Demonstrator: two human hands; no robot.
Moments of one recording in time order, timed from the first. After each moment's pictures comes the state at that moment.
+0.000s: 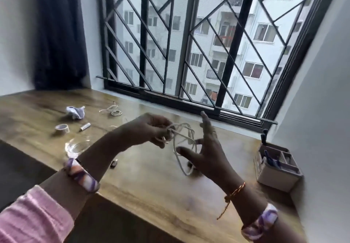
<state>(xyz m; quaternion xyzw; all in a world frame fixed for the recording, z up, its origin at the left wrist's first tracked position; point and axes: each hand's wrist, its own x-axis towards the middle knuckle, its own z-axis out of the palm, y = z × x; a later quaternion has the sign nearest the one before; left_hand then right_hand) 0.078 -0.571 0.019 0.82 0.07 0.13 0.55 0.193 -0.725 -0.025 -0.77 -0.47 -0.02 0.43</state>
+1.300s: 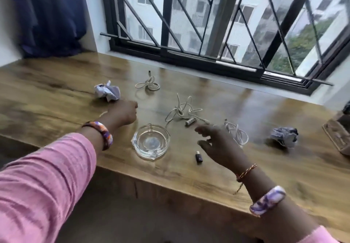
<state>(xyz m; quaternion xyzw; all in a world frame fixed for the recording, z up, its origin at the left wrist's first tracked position) 0.046 -0.193 -0.127 0.96 0.27 0.02 0.08 0.108 -0.488 -0.101 -0.87 -0.41 0.03 0.26</state>
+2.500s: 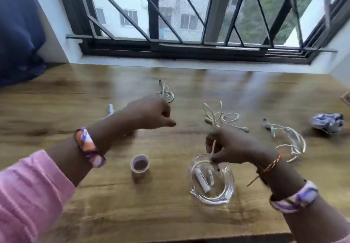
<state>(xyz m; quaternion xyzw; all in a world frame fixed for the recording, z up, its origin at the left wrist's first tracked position) 0.100 -0.114 -0.063 0.99 -0.02 -0.09 0.13 0.113 -0.335 -0.076 -0.93 -0.27 0.23 0.09</state>
